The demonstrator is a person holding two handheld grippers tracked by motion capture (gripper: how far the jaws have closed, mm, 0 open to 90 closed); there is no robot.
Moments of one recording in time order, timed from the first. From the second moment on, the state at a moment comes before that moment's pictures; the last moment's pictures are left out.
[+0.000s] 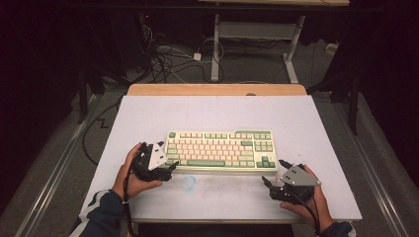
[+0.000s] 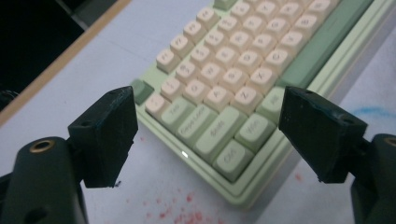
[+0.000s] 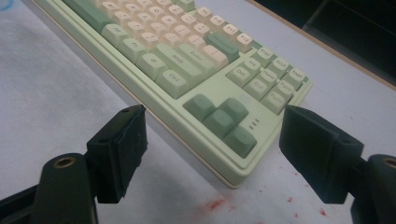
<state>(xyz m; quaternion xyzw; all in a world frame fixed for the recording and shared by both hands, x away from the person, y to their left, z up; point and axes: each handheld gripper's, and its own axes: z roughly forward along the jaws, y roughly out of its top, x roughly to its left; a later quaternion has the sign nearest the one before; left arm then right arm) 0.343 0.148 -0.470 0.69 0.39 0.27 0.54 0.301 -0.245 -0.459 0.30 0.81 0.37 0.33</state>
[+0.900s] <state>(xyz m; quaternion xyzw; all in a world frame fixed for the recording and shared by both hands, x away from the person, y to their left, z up) 0.328 0.188 -0.487 0.70 0.46 0.24 0.50 0.303 -0.245 -0.461 0.30 0.82 0.37 0.33</state>
